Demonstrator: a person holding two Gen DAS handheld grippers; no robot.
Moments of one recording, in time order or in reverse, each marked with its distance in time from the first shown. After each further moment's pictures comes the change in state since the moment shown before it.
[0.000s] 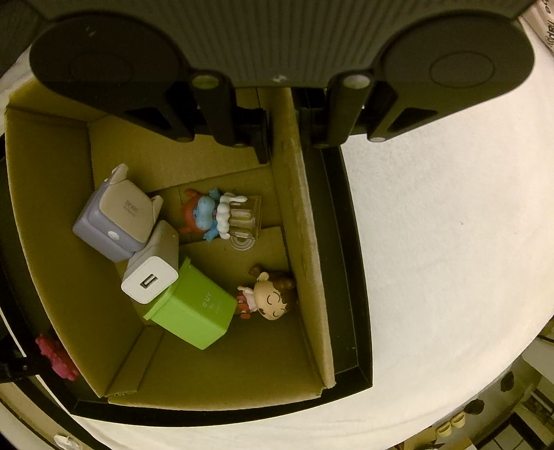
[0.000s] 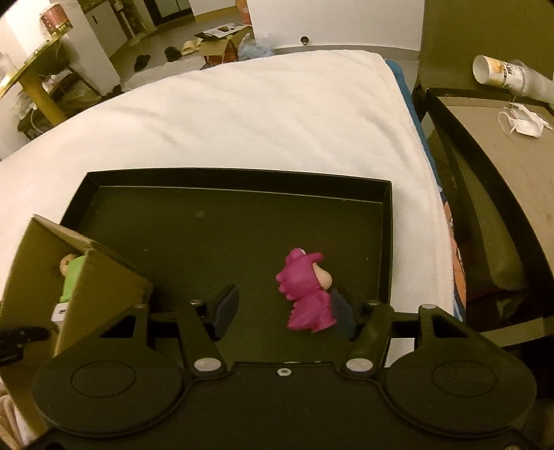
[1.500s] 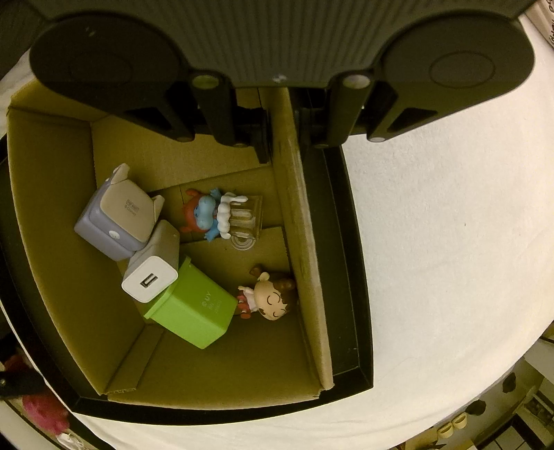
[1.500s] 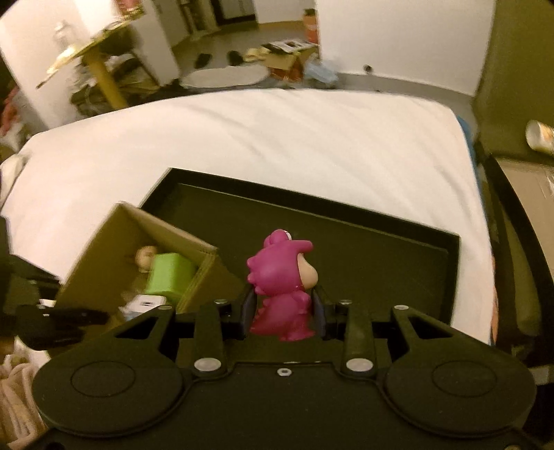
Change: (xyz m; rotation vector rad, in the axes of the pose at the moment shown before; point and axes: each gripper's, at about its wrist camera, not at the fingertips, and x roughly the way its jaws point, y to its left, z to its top) left arm -0.003 0.000 0.002 -0.005 -0.002 -0.005; right arm -0.052 0.073 0.011 -0.191 -0.058 0.113
